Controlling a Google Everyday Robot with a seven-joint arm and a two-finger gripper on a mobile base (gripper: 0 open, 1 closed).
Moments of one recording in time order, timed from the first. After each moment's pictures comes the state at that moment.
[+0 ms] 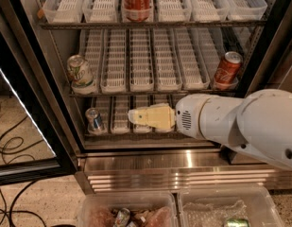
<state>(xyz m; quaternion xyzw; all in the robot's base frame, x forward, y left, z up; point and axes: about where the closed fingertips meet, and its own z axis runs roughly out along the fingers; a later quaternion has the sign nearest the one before) 0.487 -0.048 0.871 -0.17 0.85 0.23 0.45</state>
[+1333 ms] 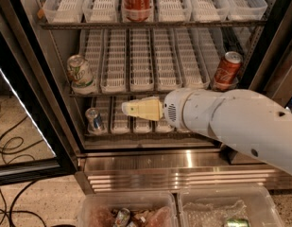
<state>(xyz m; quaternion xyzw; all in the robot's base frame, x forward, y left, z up) 0.518 -0.034 0.867 -0.16 0.84 0.20 0.47</state>
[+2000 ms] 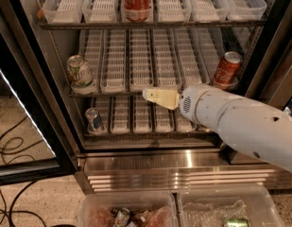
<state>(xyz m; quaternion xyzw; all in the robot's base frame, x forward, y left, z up) 0.560 -0.085 0.860 -0.07 0.83 0.18 0.52</state>
